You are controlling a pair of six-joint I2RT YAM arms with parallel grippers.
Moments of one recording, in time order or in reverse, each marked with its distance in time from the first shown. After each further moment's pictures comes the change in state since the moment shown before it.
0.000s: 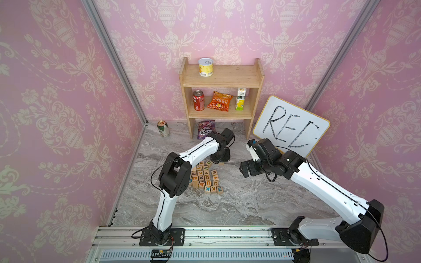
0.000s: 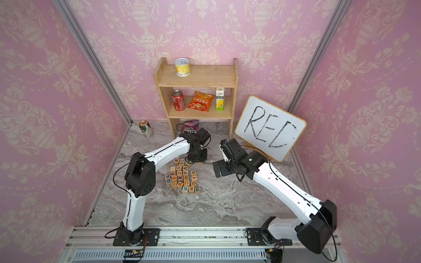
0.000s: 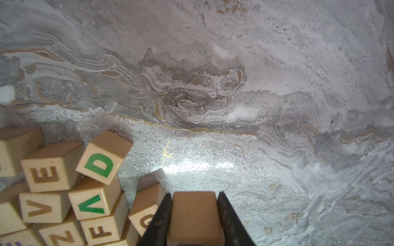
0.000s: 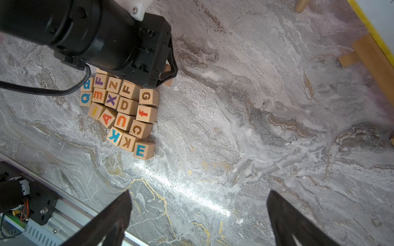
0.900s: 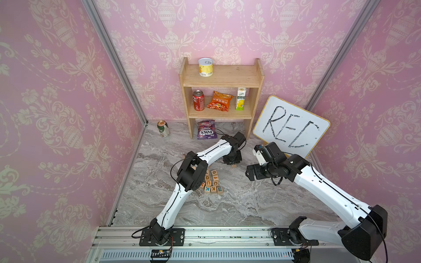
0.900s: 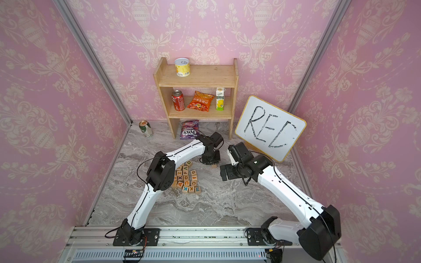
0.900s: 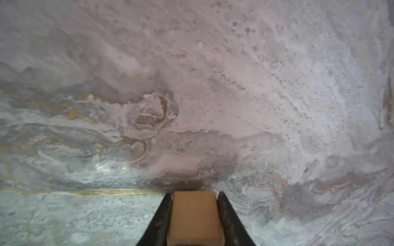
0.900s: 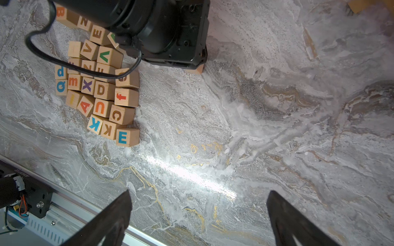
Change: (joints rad) left arm -0.068 0.304 0.314 0.011 0.078 -0.161; right arm -0.094 -0.057 -0.130 0.002 -0.087 0.000
